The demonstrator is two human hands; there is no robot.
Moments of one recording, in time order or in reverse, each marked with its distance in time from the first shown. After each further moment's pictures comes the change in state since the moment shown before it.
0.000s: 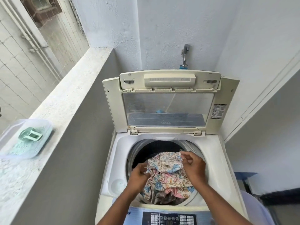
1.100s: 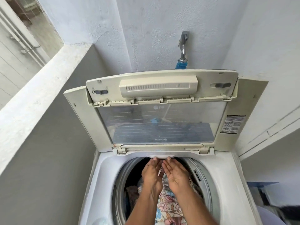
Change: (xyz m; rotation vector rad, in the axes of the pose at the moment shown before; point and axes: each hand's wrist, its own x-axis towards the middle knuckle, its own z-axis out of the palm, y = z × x) left_hand 0.138 0.078 0.101 -1.124 0.212 -0.310; right_hand 0.100 0.006 0.096 1.276 0.020 0.772
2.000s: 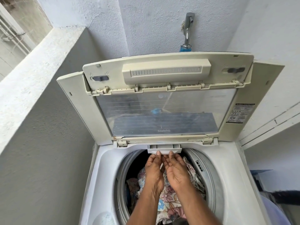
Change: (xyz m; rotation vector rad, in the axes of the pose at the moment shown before) left_hand 0.001 -0.005 -0.022 0.067 -0.127 0.001; right_hand 0.002 0.022 -0.008 0.078 -0.175 -0.034
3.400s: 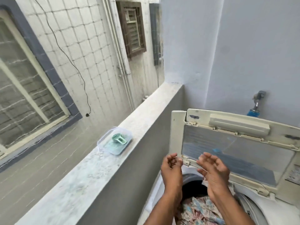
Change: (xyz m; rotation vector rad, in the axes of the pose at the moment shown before) left_hand -0.204 0.153 -0.025 0.136 0.303 0.679; right_hand -0.182 -0.010 0.161 -0.666 -0.356 -0.304
